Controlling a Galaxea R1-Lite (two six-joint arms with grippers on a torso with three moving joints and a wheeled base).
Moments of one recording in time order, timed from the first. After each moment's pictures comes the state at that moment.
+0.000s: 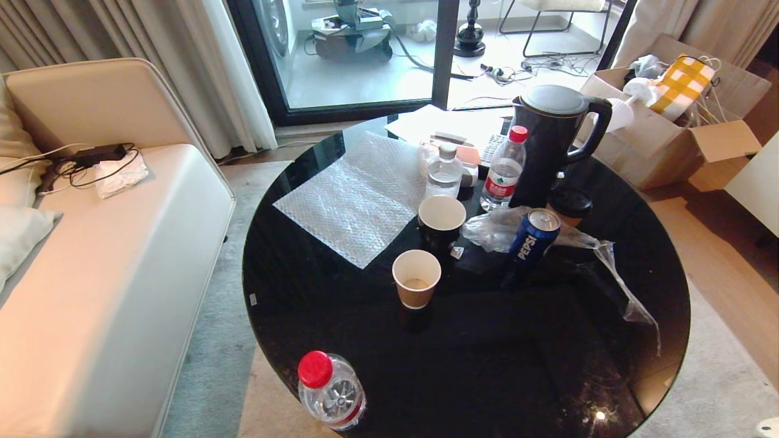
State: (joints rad) left arm 0.00 0.00 0.00 0.01 0.01 -0.01; right arm -0.11 0.33 -0.12 0.13 0.02 -0.10
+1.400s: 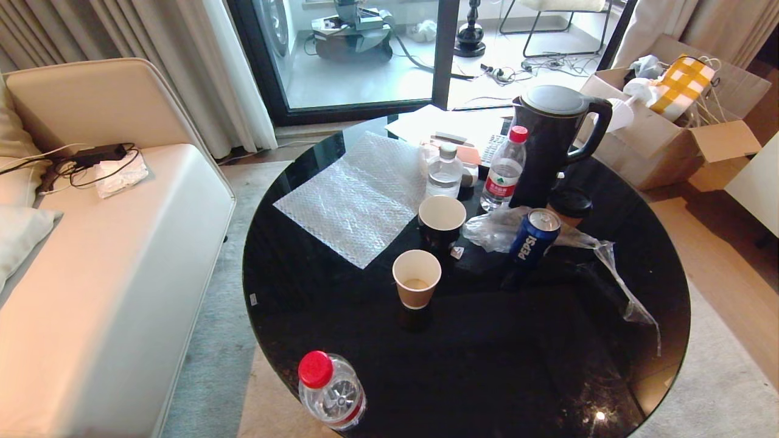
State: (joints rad) left arm 0.00 0.00 0.00 0.01 0.01 -0.01; right arm 0.00 0.00 -0.05 0.14 0.02 -0.07
